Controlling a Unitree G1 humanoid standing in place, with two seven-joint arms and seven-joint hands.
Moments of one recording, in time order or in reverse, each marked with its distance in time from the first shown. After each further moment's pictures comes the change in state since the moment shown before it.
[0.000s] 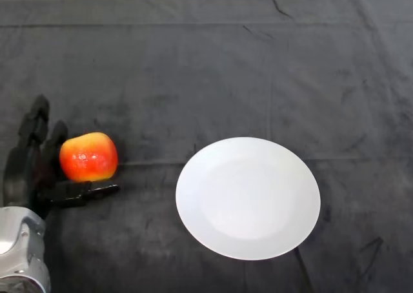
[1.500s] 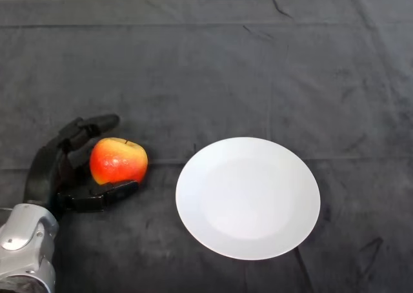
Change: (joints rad) left arm 0.001 0.002 -0.087 -0.005 0.054 0.000 0.024; right arm 0.000 0.000 0.000 0.000 0.000 0.000 0.000
